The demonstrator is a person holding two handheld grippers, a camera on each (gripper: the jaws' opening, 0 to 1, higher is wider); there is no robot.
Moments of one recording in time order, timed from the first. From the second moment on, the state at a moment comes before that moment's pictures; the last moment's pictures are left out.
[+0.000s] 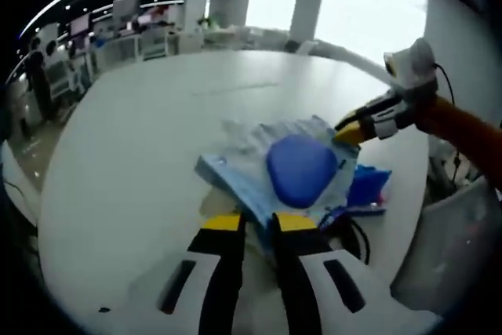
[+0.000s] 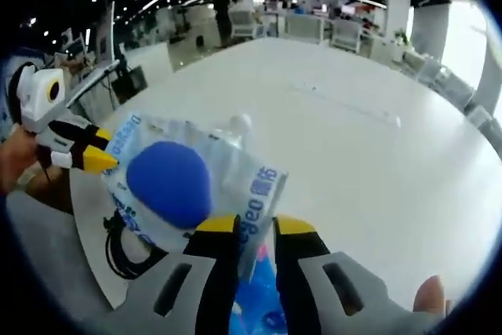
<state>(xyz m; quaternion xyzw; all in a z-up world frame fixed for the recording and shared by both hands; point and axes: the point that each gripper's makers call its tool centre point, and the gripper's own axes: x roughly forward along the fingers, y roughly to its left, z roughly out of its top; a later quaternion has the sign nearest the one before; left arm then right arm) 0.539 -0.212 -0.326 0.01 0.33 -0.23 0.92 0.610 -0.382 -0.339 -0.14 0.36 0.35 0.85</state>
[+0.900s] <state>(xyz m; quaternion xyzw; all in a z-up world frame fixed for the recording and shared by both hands) 0.539 -0.213 -0.330 0.01 0.34 -0.22 0.92 0.612 -0.389 -0.336 -0.14 0.35 0.33 0.86</state>
